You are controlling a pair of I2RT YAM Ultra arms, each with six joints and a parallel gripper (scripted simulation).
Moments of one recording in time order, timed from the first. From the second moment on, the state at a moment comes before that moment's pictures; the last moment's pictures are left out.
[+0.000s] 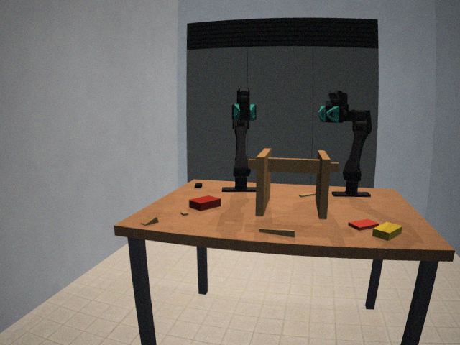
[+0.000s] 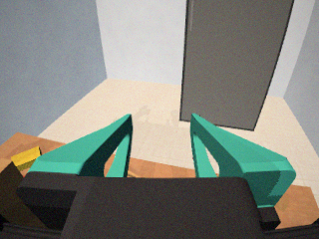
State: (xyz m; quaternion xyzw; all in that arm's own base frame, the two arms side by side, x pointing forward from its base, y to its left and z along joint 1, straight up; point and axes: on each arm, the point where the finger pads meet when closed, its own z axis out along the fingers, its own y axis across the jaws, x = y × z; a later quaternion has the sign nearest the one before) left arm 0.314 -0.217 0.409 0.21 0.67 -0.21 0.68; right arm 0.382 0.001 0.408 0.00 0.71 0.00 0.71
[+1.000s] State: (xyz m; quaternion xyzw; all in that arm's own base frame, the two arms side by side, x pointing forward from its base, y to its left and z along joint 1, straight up) left arm 0.218 -0.336 0.280 0.37 0.76 -0.28 0.46; right arm 0.382 0.001 0.408 0.00 0.71 0.00 0.71
